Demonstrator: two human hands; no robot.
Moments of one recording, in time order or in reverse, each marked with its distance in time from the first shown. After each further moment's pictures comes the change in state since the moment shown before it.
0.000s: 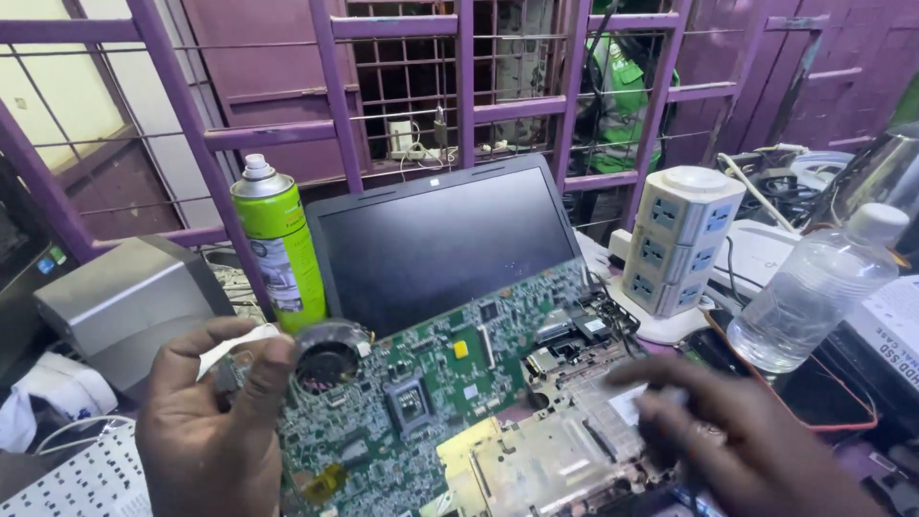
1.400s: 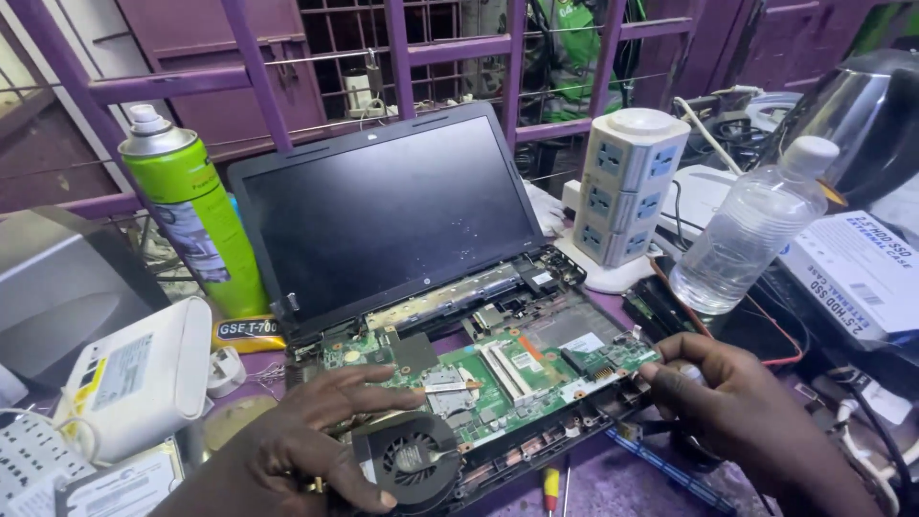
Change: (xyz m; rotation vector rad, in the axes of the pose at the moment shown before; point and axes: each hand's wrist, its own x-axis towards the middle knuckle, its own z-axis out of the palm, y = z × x) left_hand -0.015 -0.037 -0.003 0.135 -1.522 0.166; right_hand 0.003 0.111 0.012 0.776 0.276 0.289
